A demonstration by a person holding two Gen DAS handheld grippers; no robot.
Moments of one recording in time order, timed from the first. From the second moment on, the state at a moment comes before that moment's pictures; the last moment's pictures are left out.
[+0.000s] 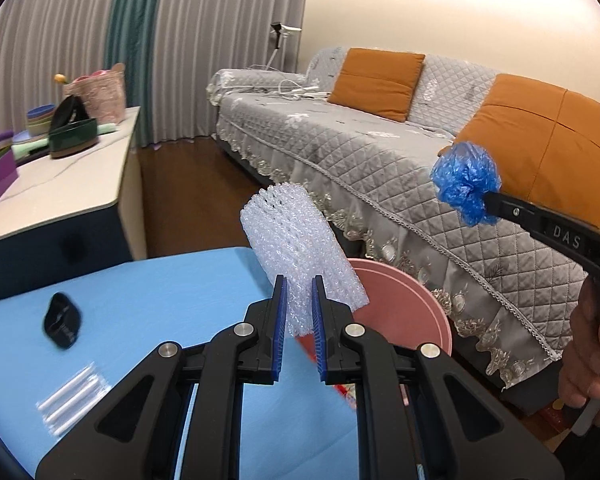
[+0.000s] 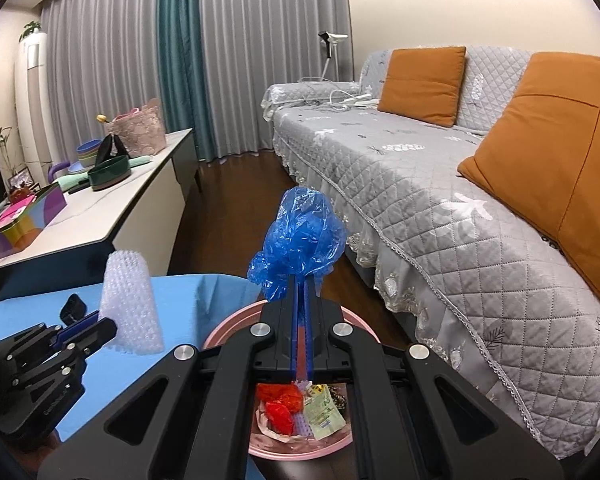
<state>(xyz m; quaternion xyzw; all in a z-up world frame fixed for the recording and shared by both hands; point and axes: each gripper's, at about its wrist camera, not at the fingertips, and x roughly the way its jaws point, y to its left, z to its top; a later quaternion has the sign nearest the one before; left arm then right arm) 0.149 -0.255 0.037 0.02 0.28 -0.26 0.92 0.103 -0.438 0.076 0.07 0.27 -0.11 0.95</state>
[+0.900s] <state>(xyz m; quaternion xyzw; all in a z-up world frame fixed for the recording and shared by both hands) 0.173 -0.270 0.014 0.03 0.32 -0.28 0.91 0.125 -0.458 0.052 0.10 0.31 -0.13 0.93</state>
